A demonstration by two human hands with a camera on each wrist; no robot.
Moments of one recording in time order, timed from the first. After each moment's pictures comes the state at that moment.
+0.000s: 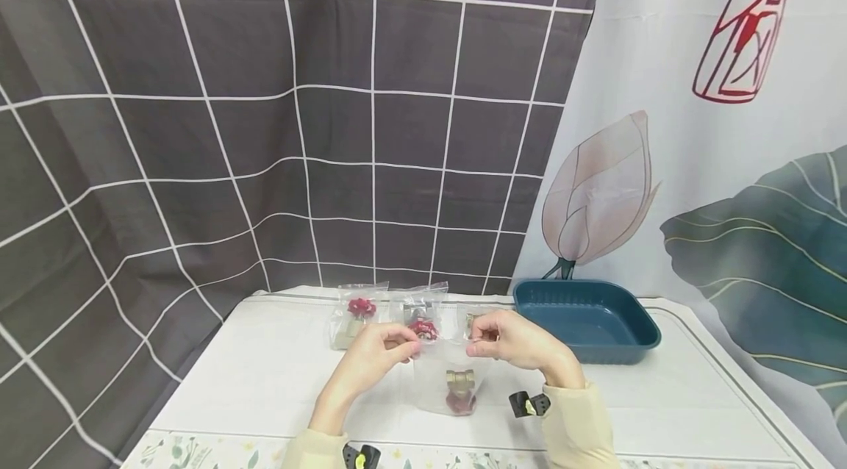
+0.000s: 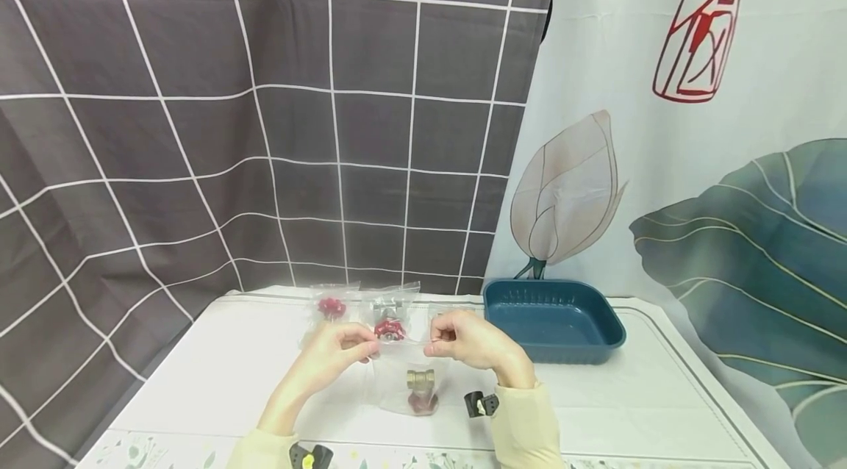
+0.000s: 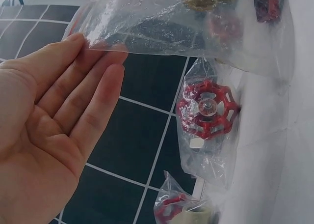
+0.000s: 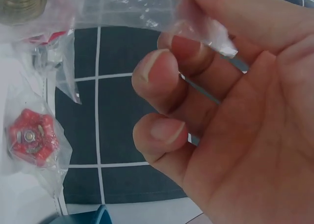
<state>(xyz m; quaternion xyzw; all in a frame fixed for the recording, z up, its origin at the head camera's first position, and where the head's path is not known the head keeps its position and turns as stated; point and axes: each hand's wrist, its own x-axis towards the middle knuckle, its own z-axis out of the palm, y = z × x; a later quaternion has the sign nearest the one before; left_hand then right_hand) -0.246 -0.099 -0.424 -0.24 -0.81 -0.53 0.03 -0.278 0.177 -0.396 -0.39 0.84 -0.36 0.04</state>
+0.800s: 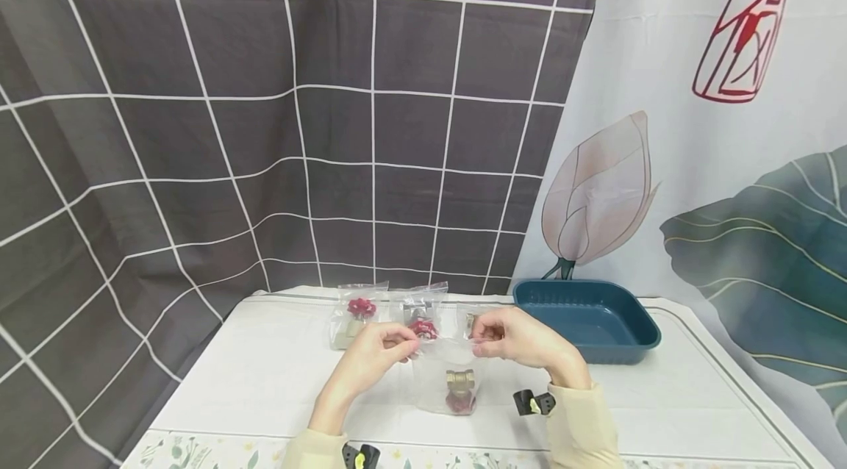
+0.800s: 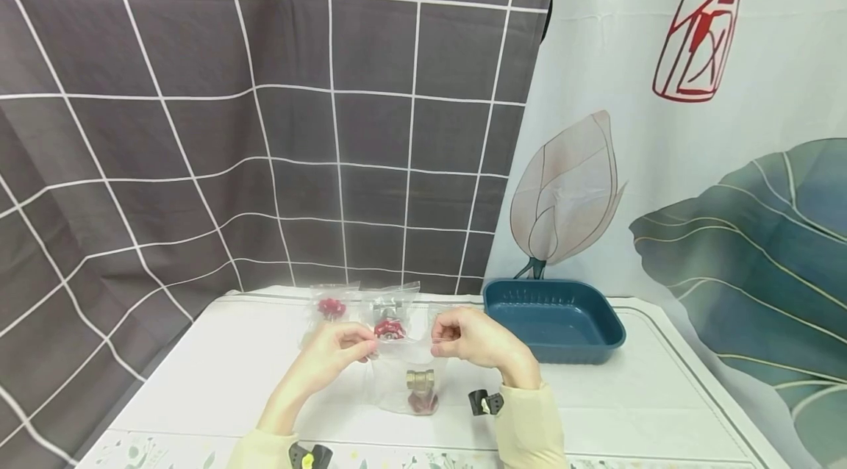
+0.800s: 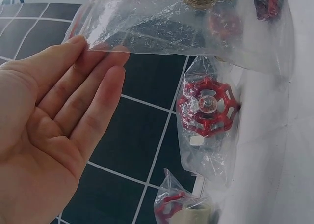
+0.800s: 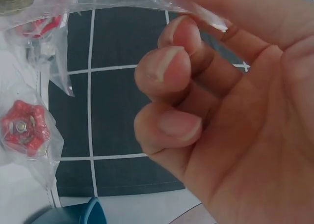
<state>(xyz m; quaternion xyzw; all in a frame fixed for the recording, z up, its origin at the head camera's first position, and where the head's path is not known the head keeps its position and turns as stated) -0.246 -0.100 -0.427 -0.23 -0.82 -0.52 0.03 -0.275 0.182 -0.391 -0.38 0.85 -0.37 0.03</state>
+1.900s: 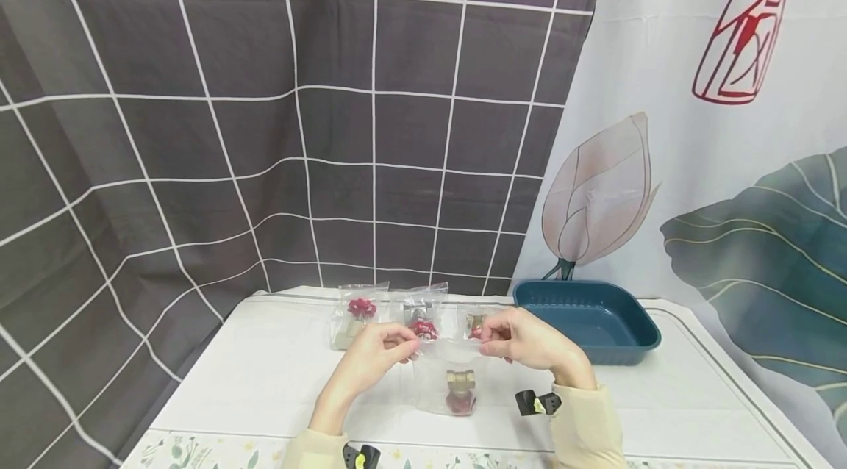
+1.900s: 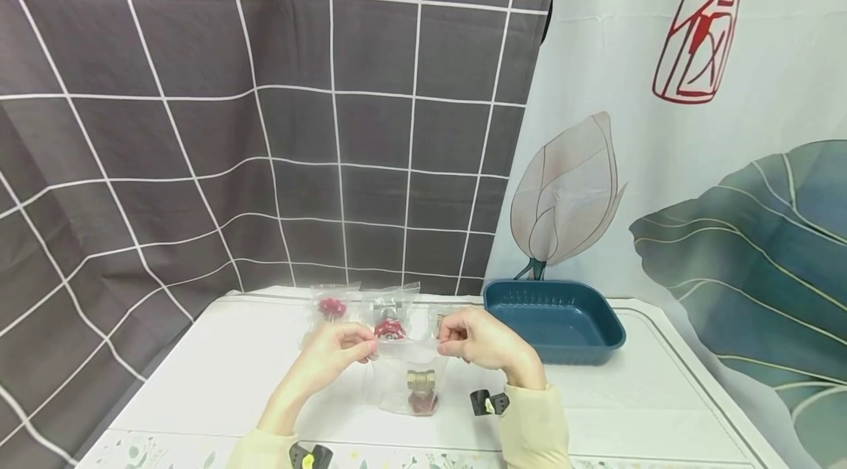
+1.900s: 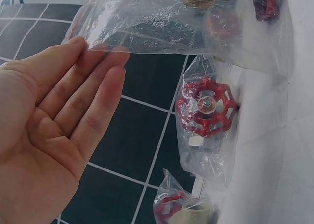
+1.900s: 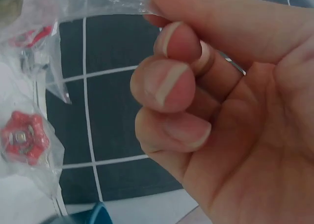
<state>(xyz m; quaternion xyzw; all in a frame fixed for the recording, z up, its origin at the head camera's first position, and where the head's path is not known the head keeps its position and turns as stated) -0.250 -0.103 -0.430 -0.24 -0.82 -0.52 0.03 -0.274 0.192 -0.392 -0.38 0.84 -0.38 0.05</state>
